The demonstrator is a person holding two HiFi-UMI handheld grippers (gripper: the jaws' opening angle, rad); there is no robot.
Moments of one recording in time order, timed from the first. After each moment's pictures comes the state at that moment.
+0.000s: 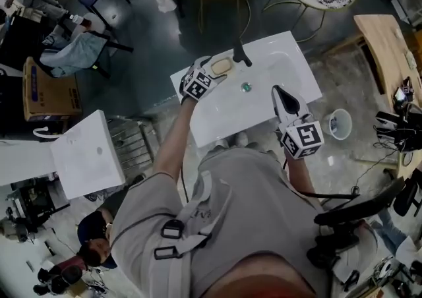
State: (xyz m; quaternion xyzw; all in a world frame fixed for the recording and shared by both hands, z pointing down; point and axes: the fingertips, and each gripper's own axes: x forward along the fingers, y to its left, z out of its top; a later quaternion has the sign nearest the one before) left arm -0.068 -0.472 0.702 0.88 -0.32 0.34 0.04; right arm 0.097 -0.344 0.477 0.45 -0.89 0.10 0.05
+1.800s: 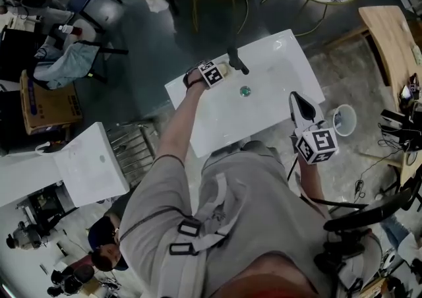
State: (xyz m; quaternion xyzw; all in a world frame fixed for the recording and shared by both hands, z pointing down) left arm -0.073 -0.524 0.874 0.77 -0.16 0.60 0.10; right arm 0.167 -0.397 0.526 0.49 -0.85 0.16 0.09
